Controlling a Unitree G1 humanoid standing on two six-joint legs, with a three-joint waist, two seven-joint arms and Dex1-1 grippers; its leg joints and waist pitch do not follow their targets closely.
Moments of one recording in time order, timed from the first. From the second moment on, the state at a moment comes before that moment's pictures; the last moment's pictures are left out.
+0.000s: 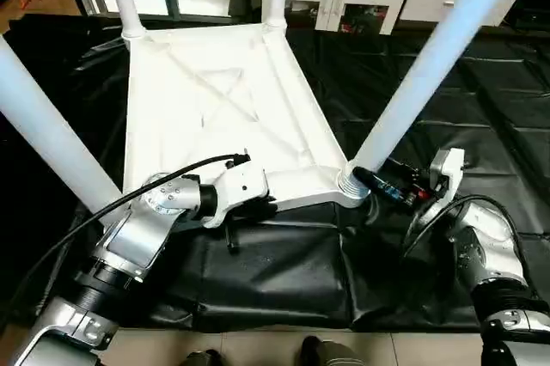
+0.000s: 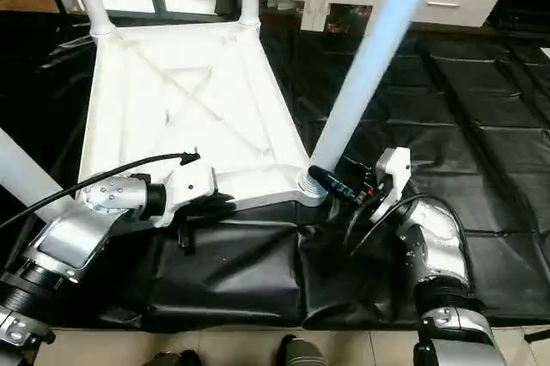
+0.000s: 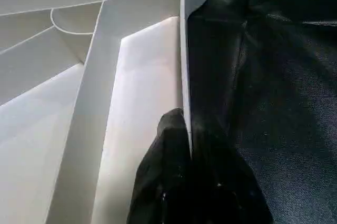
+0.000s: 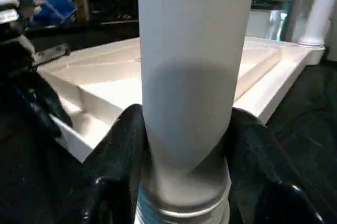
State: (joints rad) left arm -0.48 0.44 -0.35 0.19 0.07 0.21 -1.00; right arm -0.47 -0.34 -0.14 0.84 0.37 -0.37 1.22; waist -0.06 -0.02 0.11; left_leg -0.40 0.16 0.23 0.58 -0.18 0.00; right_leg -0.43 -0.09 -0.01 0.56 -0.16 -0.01
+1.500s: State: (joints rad) left arm -0.48 0.43 -0.35 0.21 0.08 0.21 -1.00; right arm -0.44 -0.32 -0.18 0.79 0.42 -0.19 1.16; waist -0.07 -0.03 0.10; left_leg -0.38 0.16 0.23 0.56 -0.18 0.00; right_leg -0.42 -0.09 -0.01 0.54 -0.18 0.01
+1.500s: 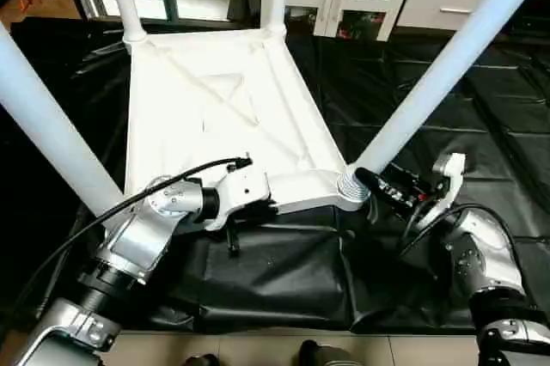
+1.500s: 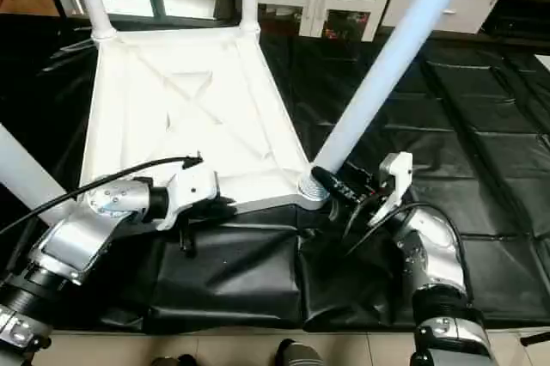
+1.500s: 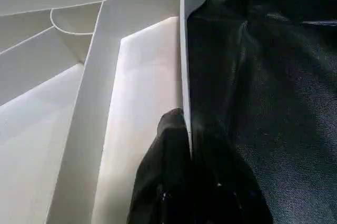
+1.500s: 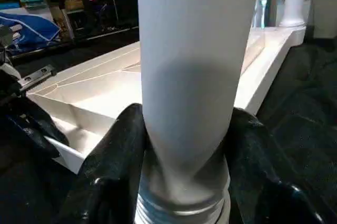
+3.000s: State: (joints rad) left arm -0.48 0.40 -0.35 0.21 0.11 0.30 -0.93; right arm -0.47 -0.31 -0.07 0.79 0.29 -0.27 0.95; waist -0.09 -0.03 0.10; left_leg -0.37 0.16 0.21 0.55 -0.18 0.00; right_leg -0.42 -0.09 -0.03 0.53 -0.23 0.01
